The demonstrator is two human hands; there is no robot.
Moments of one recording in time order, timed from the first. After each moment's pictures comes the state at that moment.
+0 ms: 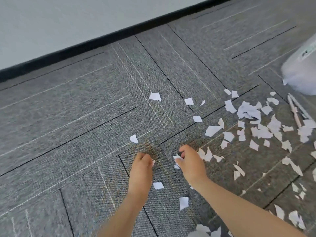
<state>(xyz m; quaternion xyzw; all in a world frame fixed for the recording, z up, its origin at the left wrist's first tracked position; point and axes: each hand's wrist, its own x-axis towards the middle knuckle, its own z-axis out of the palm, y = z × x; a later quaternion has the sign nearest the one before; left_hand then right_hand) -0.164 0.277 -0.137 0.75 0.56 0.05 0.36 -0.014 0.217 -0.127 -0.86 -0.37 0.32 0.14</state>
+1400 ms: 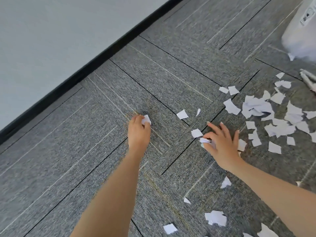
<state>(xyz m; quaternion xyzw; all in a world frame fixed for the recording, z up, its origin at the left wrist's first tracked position) -0.028 0.452 -0.148 0.79 0.53 0.07 0.30 0.120 0.239 -0.165 -0.87 -0.41 0.24 0.12</state>
